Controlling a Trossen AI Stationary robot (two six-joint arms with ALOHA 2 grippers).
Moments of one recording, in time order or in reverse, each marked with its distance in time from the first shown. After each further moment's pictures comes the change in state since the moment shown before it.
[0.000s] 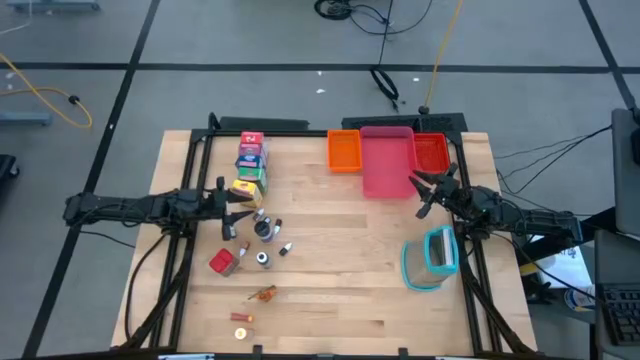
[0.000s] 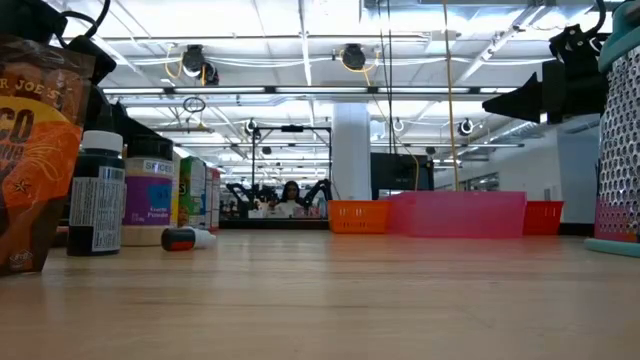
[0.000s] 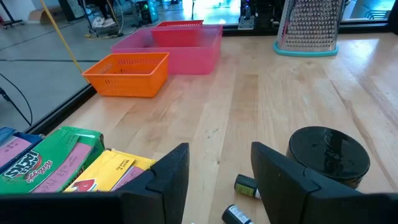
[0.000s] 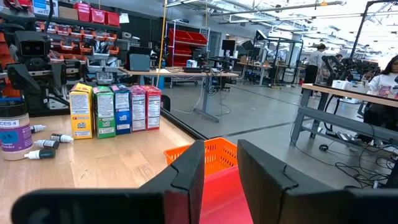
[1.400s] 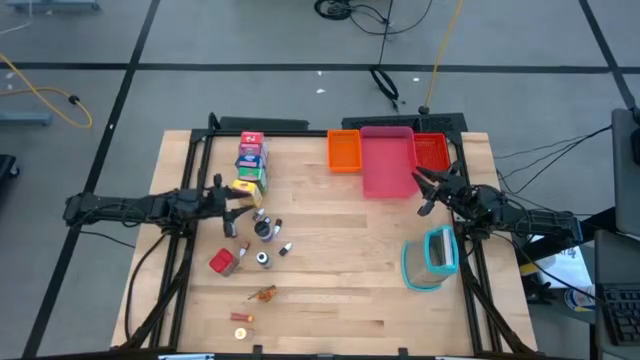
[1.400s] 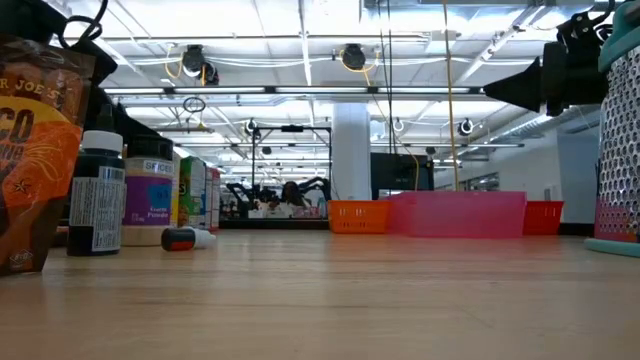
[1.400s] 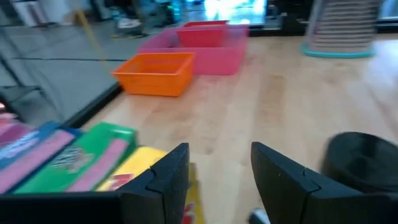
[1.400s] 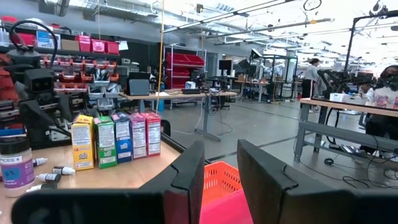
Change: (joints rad) left arm 0.001 0.000 0.000 0.002 -0.106 0.000; right arm 0.000 -0.001 0.000 0.117 0.000 0.000
